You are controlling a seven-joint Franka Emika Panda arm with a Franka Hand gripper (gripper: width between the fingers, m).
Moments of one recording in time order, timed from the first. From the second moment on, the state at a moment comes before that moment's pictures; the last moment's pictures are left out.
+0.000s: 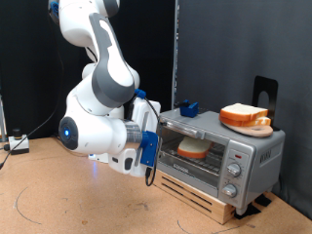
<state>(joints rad) -0.98 0.39 0.68 -2.08 0.72 1.52 -0.18</state>
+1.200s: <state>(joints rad) -0.83 0.70 0.69 -1.80 0.71 1.55 -0.24</state>
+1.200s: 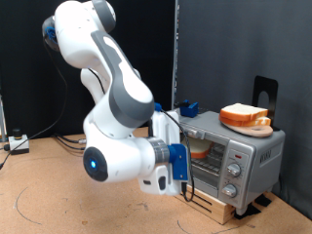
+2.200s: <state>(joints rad) -0.72 0.92 0.68 -1.69 0.71 1.64 -0.13</state>
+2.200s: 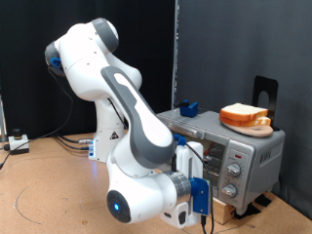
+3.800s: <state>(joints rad) -0.58 1.05 0.69 -1.60 0.64 1.72 -0.20</state>
